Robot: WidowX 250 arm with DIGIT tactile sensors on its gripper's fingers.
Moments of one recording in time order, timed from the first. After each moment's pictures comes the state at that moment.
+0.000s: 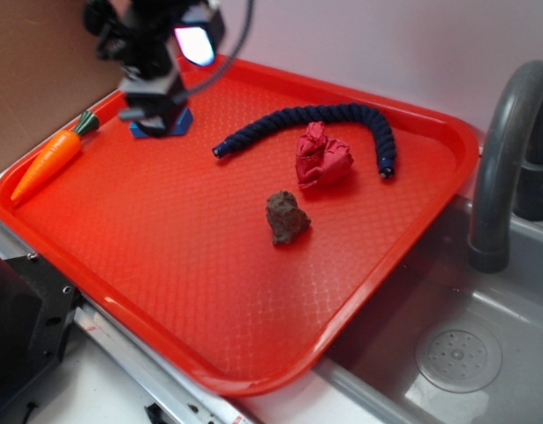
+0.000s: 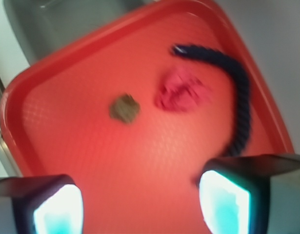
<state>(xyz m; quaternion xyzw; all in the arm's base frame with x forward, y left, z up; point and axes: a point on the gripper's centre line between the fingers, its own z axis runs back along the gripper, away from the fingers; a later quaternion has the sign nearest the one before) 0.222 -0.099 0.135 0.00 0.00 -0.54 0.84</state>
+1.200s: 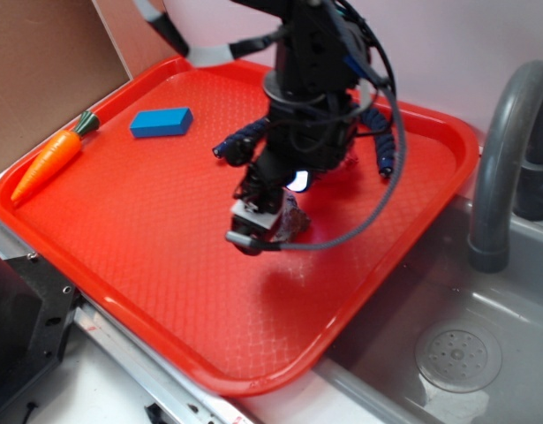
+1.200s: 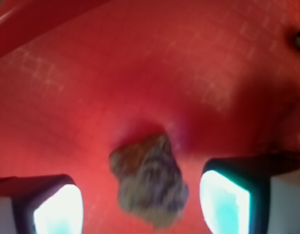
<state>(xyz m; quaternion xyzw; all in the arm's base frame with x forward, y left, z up) 0.234 -0.129 0.035 0.02 0.14 -0.57 0.81</state>
